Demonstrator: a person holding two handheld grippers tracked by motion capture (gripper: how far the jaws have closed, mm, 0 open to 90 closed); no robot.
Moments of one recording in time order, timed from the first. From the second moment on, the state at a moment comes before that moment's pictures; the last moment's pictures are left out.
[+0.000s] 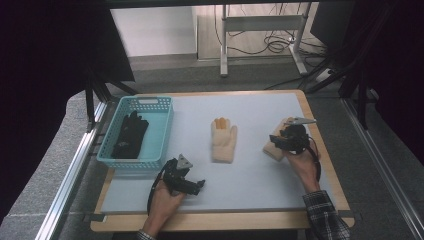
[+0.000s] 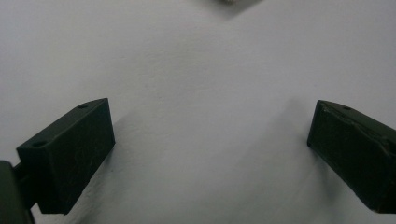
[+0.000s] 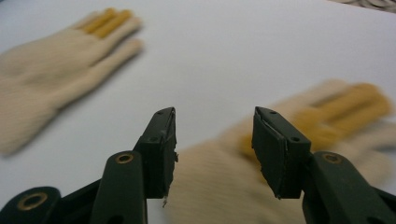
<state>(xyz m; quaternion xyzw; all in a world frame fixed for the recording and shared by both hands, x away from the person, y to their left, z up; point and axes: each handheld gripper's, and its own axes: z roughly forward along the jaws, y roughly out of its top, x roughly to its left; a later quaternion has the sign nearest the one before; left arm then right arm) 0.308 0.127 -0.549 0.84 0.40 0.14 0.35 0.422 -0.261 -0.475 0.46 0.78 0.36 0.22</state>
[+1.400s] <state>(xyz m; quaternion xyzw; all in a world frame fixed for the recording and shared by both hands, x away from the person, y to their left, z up) 0.308 0.127 -0.549 0.84 0.40 0.14 0.35 0.423 -0.213 -0.450 0.37 0.81 0.39 0.22</state>
